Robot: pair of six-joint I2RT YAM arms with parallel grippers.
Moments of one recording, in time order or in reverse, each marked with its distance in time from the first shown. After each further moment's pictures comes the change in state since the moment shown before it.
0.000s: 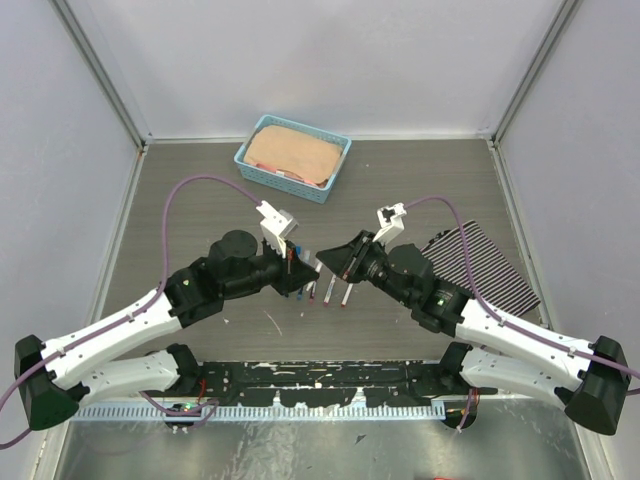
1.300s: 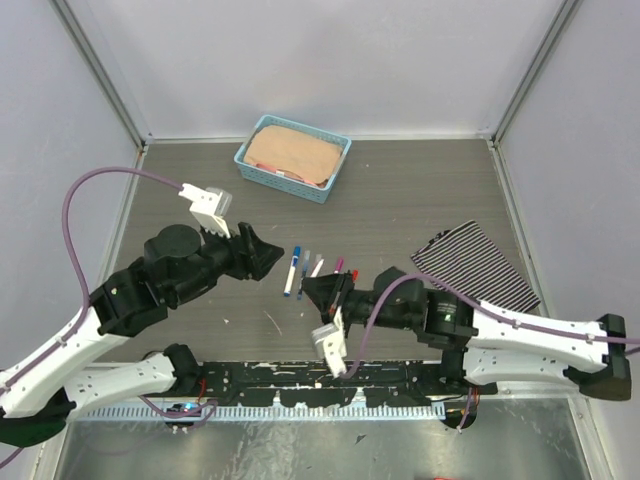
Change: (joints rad) left arm -0.003 -0.182 0.260 -0.394 -0.348 -0.129; right arm 0.312 -0.027 0.167 -0.241 -0.246 -2.083
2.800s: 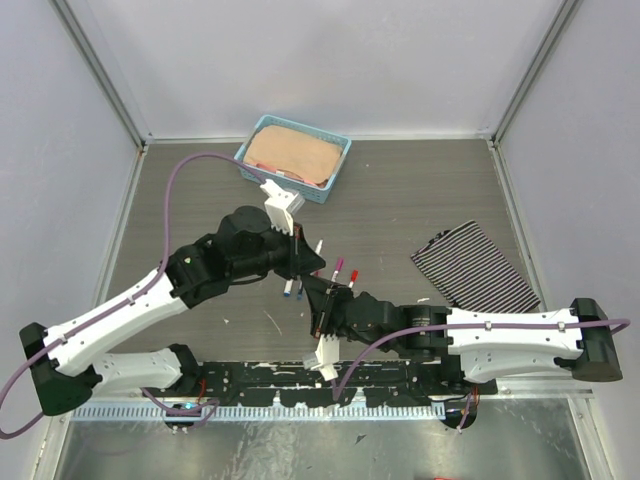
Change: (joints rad) left arm -0.002 0.318 0.028 0.143 0.311 -0.010; right arm 0.183 0.130 -0.080 0.042 0.494 -0.850
